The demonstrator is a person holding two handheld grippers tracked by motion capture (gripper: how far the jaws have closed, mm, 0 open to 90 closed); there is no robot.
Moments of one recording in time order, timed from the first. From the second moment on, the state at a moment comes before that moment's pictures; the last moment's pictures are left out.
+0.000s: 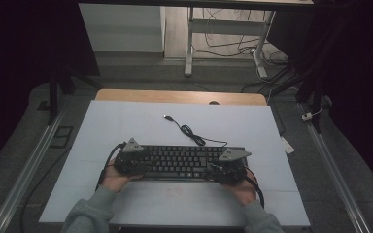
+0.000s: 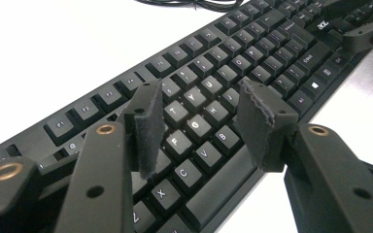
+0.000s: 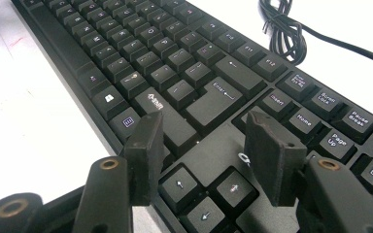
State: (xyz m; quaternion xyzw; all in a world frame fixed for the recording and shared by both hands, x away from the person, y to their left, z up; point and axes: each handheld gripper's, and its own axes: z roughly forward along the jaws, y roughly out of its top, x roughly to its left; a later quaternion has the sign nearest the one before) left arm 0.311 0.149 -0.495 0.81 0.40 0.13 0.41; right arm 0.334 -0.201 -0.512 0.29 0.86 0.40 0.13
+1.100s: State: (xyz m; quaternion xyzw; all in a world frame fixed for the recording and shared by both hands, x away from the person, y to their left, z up) left arm 0.337 0.139 -0.519 0.82 0.43 0.14 0.35; right arm 0.334 -0.201 -0.512 0.29 0.86 0.40 0.13
